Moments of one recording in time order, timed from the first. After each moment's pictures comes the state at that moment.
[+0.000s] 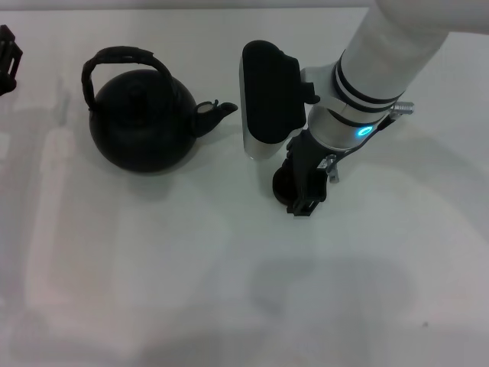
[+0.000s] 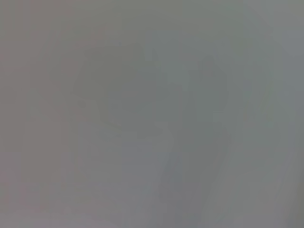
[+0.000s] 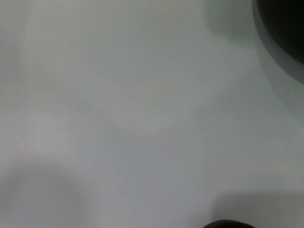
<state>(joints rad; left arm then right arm) -0.47 -2.08 -0.05 -0.14 1.30 1.24 -0.23 1.01 2.03 -2.05 -0.81 -2.26 -1.18 2.23</state>
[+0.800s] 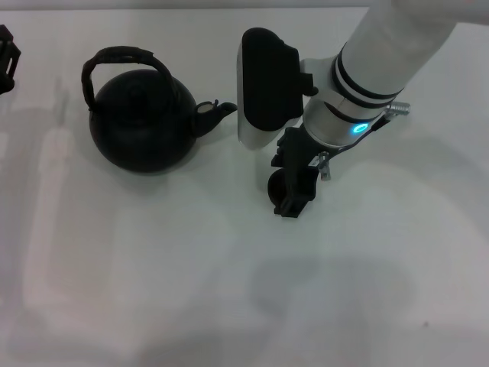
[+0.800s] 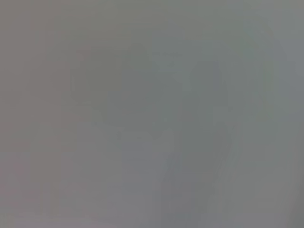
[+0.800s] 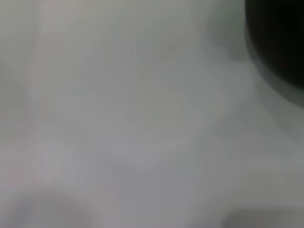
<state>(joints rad) -0.47 -2.08 -0.05 -0.14 1.31 1.24 -0.23 0.99 2.03 -1.99 -0.84 -2.23 -1.18 2.23</state>
